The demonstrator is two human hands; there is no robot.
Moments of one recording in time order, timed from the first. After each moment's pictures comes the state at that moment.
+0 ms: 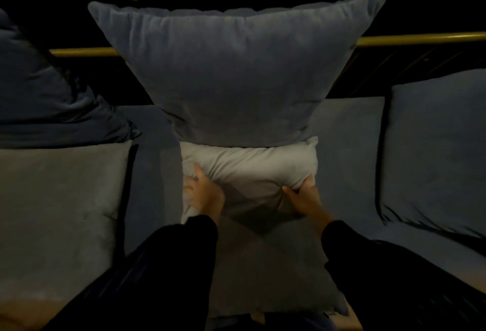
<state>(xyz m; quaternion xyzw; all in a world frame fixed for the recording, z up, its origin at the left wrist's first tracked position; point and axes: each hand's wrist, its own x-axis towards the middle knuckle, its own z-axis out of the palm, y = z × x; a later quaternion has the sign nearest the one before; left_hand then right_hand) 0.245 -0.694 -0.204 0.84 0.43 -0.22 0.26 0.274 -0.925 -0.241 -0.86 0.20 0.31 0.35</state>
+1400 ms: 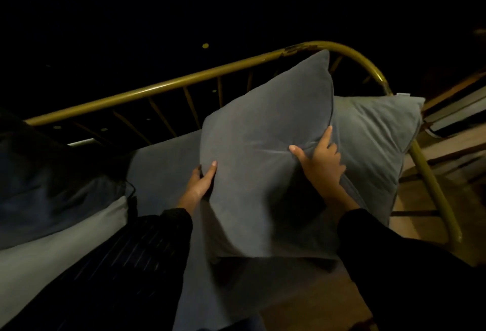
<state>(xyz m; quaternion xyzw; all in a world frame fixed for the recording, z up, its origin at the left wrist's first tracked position) 0.457 -1.187 -0.196 0.72 0.32 -0.31 0.54 0.436 -1.447 -0.122 -0.93 0.31 0.07 0.21</state>
